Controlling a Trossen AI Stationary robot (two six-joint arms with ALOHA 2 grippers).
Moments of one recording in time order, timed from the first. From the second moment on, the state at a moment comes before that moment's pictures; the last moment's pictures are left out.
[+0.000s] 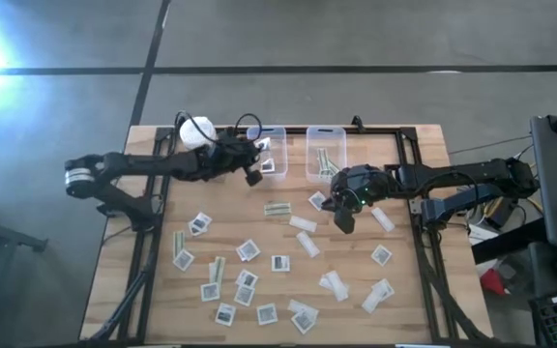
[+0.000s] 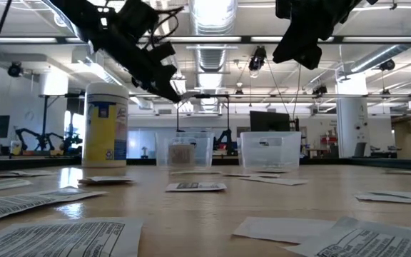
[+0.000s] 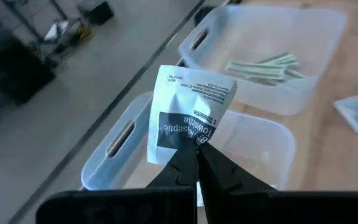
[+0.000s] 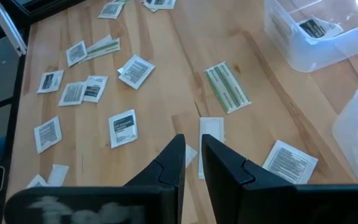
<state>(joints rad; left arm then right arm) 0.35 1.39 0.84 0.05 -0.33 0.11 0.00 1.19 0.92 -0.45 -0.02 0.39</state>
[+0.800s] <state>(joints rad) 0.39 1.56 1.00 -0.16 -0.31 -0.02 0.02 1.19 0.92 -0.45 -0.02 0.41</state>
